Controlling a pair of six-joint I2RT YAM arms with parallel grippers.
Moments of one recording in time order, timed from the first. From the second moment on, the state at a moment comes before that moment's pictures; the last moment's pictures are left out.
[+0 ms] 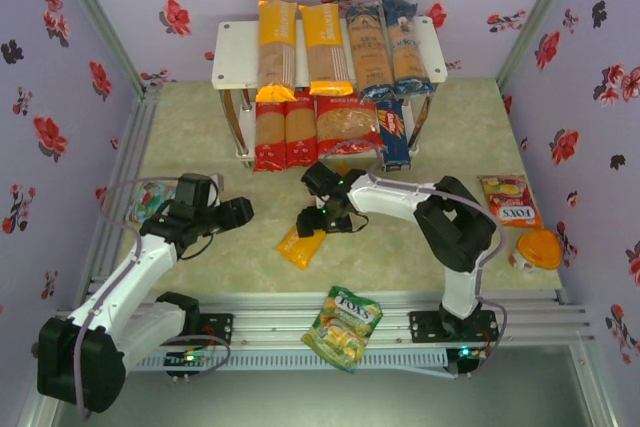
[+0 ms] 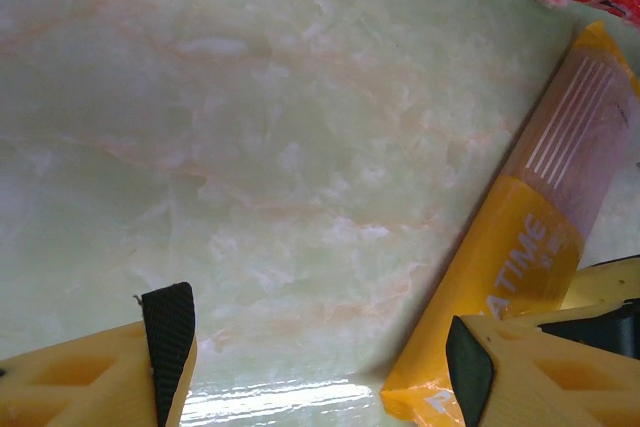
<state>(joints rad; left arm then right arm) -0.32 0.95 0.60 -0.53 0.18 -0.56 0.87 1.89 1.23 -0.65 -0.23 0.63</state>
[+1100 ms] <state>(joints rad) -0.75 1.45 0.92 -0.61 0.10 -0.15 0.76 1.29 1.14 -0.97 -0.13 0.59</state>
